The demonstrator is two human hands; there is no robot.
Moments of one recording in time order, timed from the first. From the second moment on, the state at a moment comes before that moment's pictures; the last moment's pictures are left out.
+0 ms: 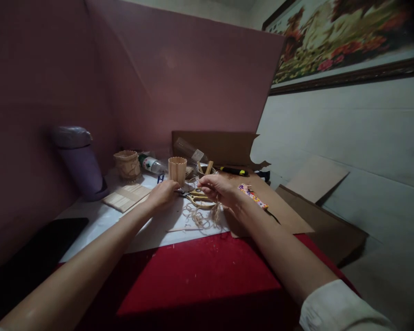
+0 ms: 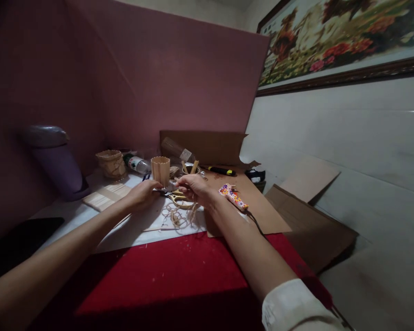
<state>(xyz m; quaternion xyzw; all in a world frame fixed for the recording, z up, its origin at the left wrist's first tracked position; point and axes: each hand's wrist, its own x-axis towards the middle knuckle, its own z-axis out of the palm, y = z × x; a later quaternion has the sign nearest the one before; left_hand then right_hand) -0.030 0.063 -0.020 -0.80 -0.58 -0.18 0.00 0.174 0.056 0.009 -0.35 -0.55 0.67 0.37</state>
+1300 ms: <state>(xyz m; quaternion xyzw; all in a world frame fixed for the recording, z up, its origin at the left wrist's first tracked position) 0.012 0.018 -0.025 -0.34 -0.42 -0.57 -0.62 0.139 0.023 -0.032 -0.38 -0.60 0.54 0.45</state>
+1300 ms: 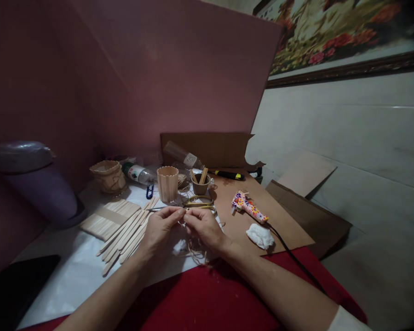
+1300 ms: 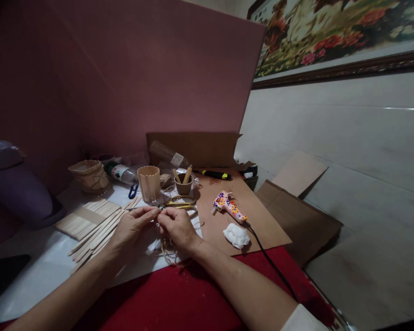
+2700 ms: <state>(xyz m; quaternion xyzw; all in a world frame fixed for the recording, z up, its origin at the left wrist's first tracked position) 0.013 0.017 -0.028 -0.30 -0.37 -0.57 -0.67 0.129 0.021 -0.041 -0.37 -0.56 0.56 0.49</state>
